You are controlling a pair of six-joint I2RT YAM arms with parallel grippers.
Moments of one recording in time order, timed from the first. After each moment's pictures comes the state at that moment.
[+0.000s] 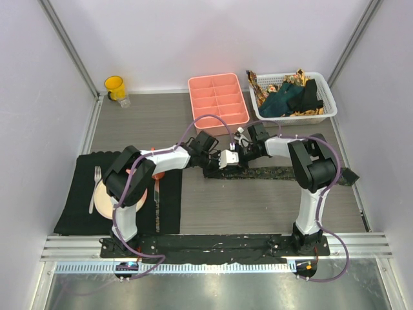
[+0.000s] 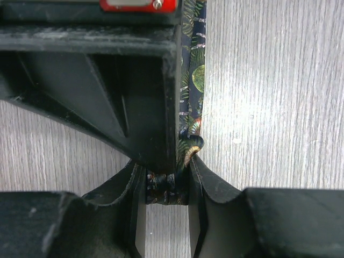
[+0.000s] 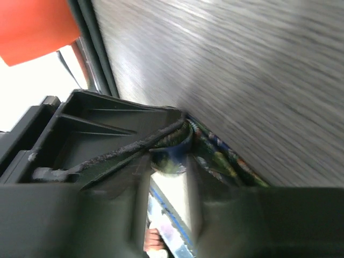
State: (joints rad) left arm -0.72 1.93 1.18 -0.23 0.51 0.67; right arm 0.34 1.96 1.07 -0.23 -0.86 0.54
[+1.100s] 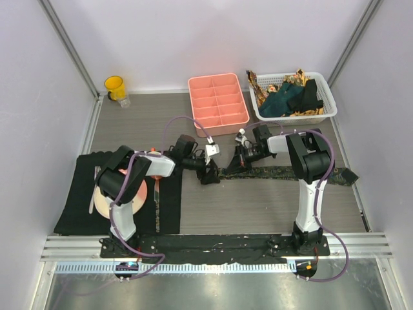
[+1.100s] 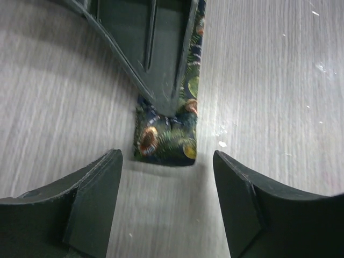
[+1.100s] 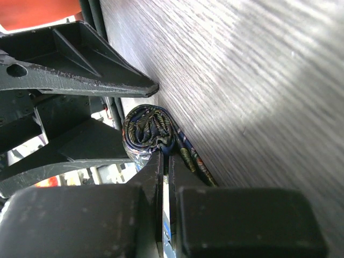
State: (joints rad) left arm -0.58 1.89 0.88 0.32 0.81 0.33; right arm 0.26 2.09 1.11 -0.26 -1.02 0.31
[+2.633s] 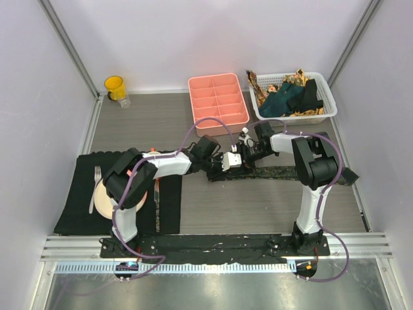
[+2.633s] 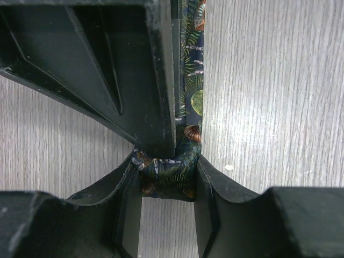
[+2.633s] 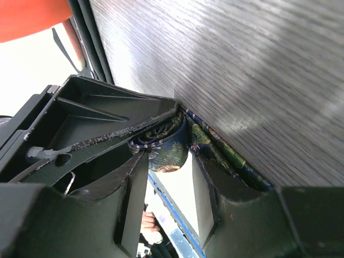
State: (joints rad) left arm -0.76 1.91 1.10 -0.06 0.48 0.57; right arm 0.26 1.99 1.11 -0.40 -0.93 0.36
